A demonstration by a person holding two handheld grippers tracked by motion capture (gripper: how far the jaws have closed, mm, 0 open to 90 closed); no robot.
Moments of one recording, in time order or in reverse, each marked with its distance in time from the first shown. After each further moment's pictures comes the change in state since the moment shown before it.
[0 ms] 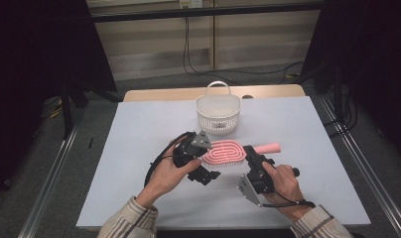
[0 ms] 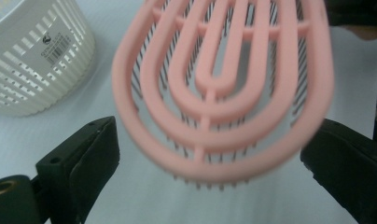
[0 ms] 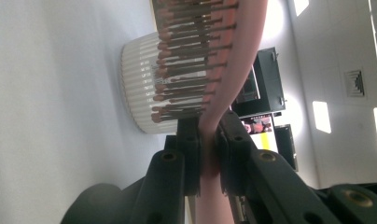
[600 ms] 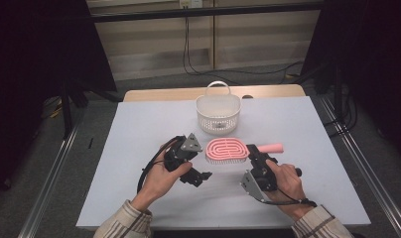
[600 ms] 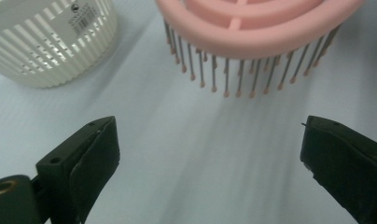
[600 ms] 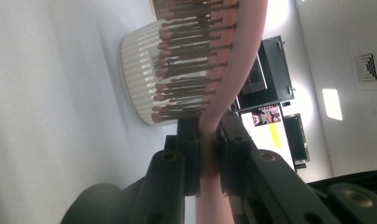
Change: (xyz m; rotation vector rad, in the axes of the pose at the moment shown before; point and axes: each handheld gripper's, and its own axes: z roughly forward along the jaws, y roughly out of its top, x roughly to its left) left arm 0.009 -0.027 -0.005 -0.008 0.071 -0.022; right arm -0.005 -0.007 0.002 0.024 0.014 0.045
